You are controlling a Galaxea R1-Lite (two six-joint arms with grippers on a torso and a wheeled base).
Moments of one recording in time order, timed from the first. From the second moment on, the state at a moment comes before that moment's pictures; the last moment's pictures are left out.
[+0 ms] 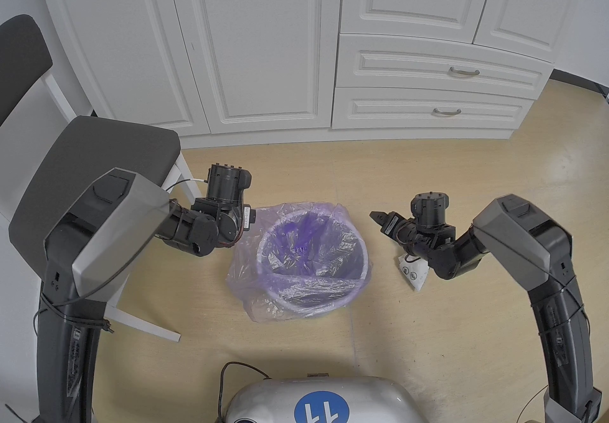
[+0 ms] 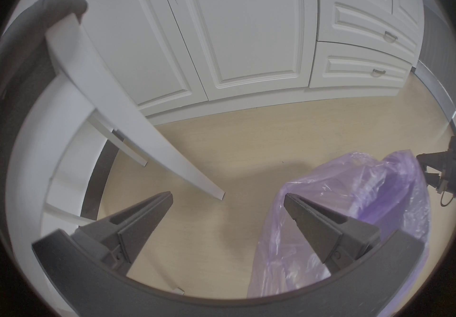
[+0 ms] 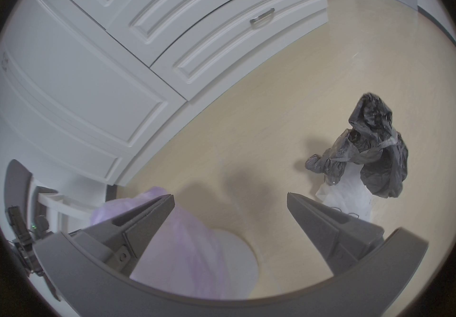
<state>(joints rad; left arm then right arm) -0.36 2.49 -1.60 -0.36 0.49 -0.09 0.29 2.64 -1.53 -0.75 -0.02 0.70</state>
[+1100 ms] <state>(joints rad) -0.55 2.21 -1.00 -0.64 0.47 -0.29 0.44 2.45 -1.43 -0.12 0.29 0.70</state>
